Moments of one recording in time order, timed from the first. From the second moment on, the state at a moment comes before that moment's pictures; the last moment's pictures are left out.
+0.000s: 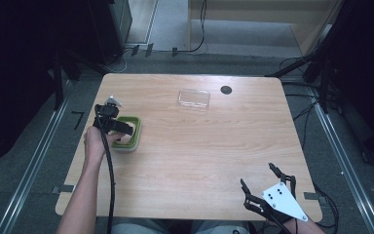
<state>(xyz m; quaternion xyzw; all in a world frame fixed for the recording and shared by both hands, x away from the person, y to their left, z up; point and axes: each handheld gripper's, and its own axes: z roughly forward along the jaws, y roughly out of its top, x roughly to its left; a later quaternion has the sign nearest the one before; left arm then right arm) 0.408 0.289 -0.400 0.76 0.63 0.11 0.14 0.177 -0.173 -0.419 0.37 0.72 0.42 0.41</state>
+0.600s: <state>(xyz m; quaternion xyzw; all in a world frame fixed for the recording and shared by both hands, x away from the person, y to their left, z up) 0.376 0.291 -0.382 0.77 0.61 0.10 0.13 0.177 -0.173 -0.419 0.37 0.72 0.42 0.41</state>
